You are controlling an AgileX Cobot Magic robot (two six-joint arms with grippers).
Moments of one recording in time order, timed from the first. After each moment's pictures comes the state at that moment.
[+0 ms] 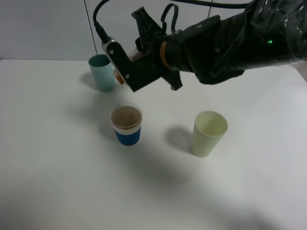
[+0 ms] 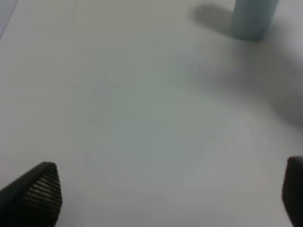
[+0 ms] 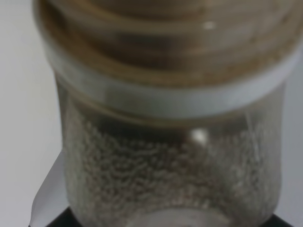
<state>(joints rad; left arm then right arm) 0.00 -0.01 -0.51 0.01 1.06 -0.02 0.84 1.74 -1.06 -1.74 0.32 0.01</state>
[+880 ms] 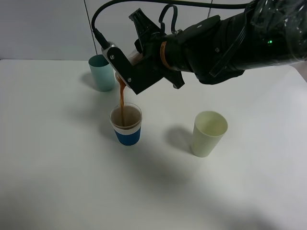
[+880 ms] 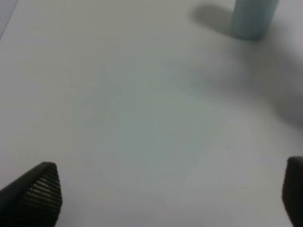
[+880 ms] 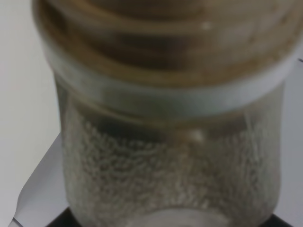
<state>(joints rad) 0.00 -0.01 -0.51 0.01 1.06 -0.02 0.84 1.74 -1.06 -1.74 0.32 -0.07</state>
